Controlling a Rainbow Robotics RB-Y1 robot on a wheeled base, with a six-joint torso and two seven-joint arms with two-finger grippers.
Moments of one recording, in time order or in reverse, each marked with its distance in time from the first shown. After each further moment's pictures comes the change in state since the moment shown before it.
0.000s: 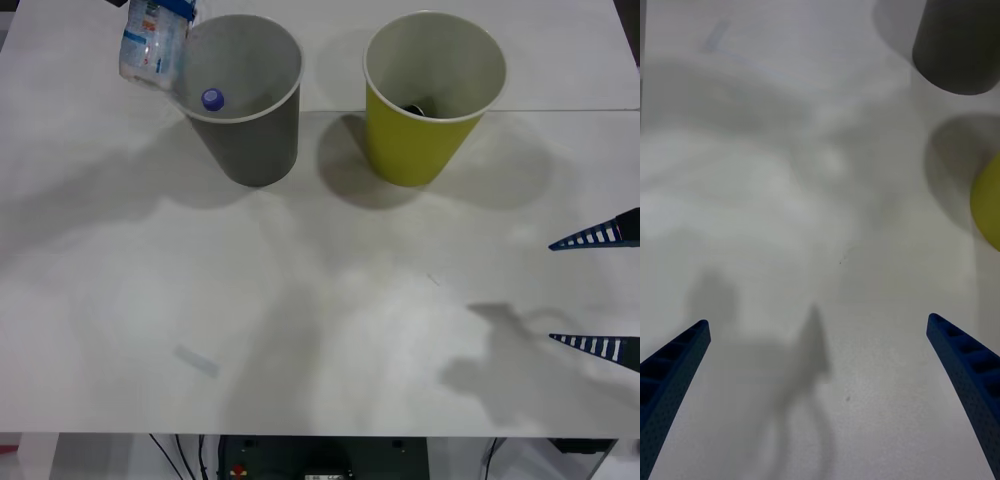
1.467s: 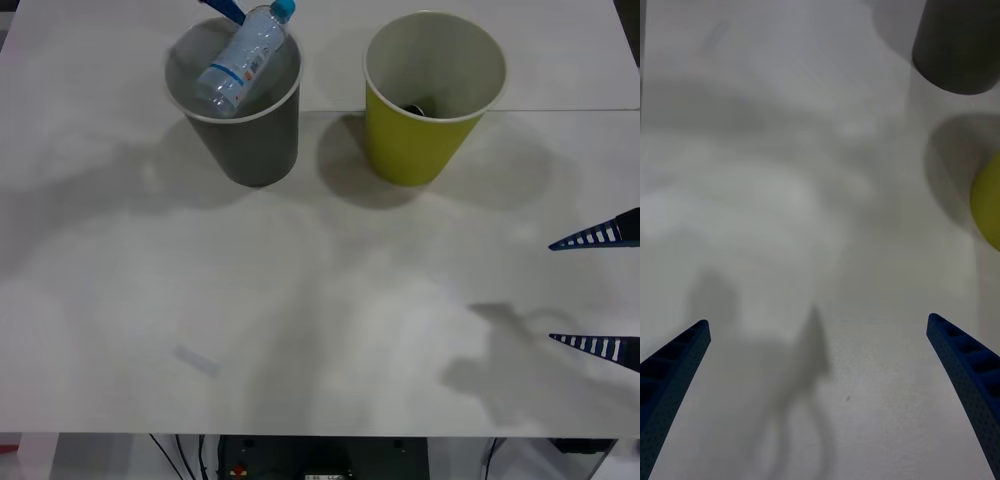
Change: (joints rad) right arm 0.000 0.000 0.000 0.000 0.000 0.000 0.000; left arm -0.111 -0.058 -0.122 0.098 0.093 0.016 -0.105
